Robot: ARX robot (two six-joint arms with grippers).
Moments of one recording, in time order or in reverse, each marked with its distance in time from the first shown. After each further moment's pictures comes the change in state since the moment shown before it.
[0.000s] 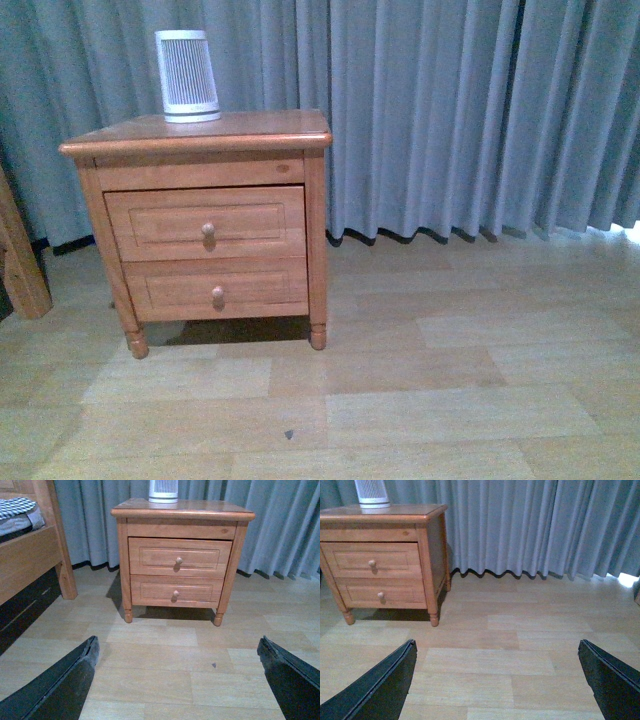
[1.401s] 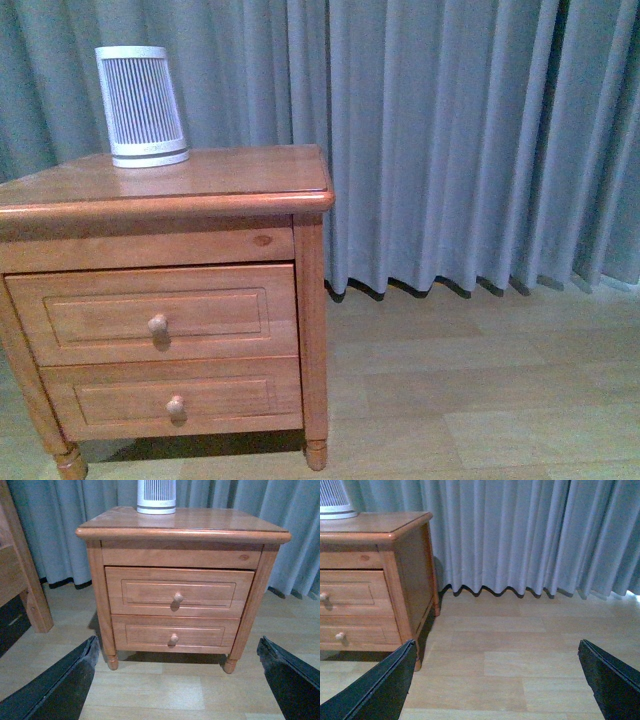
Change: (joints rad) left arm 0.000 0.000 0.000 0.000 0.001 0.000; right arm 0.000 0.000 0.000 0.000 0.000 0.000
